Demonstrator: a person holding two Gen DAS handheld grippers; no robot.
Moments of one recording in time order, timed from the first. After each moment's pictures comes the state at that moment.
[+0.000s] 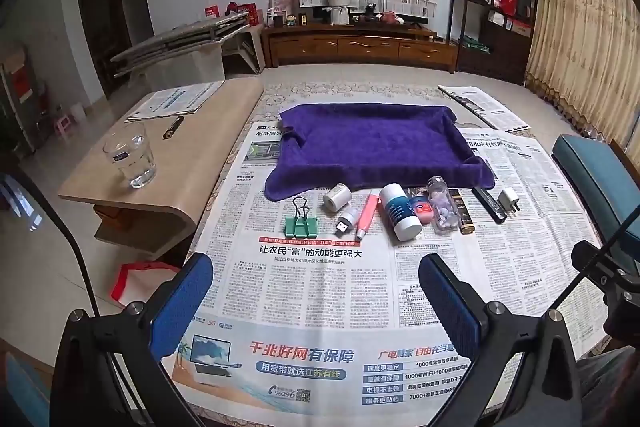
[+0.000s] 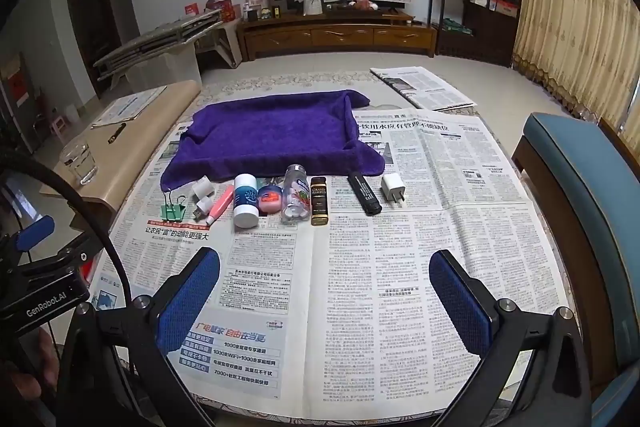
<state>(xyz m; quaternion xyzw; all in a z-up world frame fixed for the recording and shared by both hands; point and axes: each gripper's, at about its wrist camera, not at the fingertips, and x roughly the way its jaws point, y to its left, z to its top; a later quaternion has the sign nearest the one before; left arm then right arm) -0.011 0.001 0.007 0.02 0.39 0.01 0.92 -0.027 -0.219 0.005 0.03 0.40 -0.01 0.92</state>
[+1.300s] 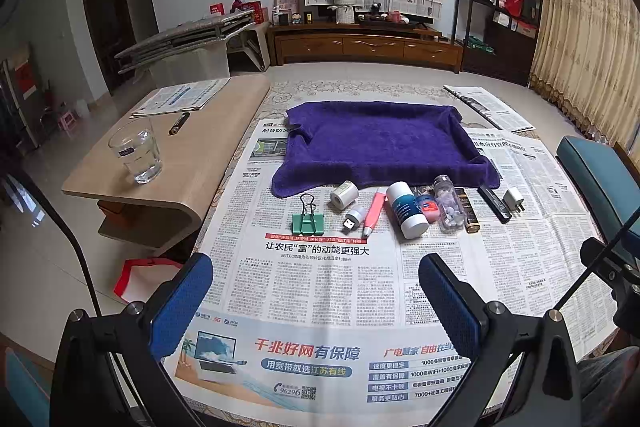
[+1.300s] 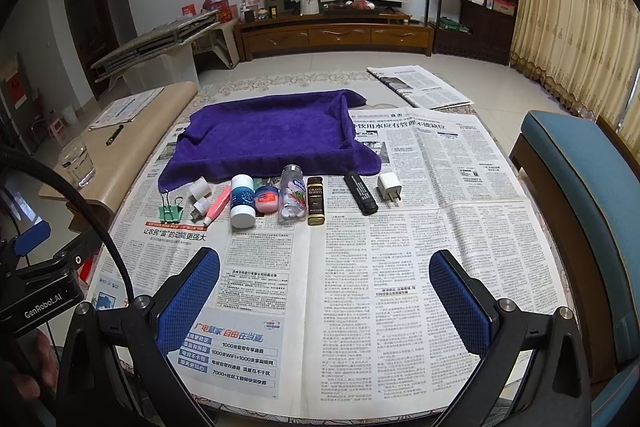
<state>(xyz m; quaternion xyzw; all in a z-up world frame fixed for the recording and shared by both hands) -0.011 0.006 0.004 0.02 0.39 0.02 0.92 -0.026 -0.217 0.004 0.04 0.40 -0.02 0.91</state>
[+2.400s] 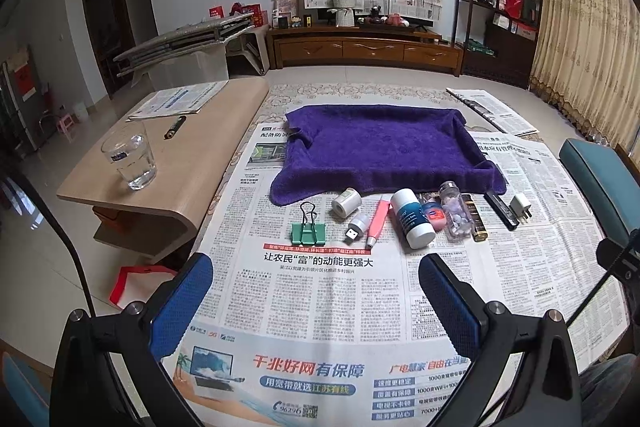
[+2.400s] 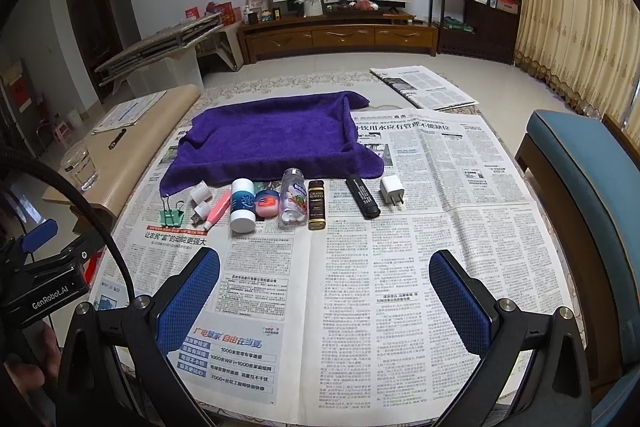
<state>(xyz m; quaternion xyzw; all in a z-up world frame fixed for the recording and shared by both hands) 0.006 0.011 -0.006 0.02 0.38 0.02 0.92 -0.021 -0.222 0.003 0.04 0.40 -0.01 0.92</state>
